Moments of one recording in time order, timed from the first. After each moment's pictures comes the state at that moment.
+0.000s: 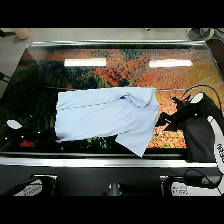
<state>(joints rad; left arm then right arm) 0.31 -1.18 0.58 1.11 -1.08 -1.38 -0.22 -1.50 1.03 -1.10 1.36 1.41</state>
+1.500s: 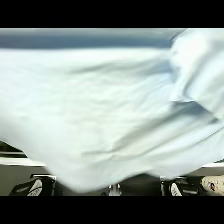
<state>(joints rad) 0.31 -0.76 1.91 1.26 -1.35 -1.45 -0.15 -0.73 1.78 -1.40 1.27 1.45</state>
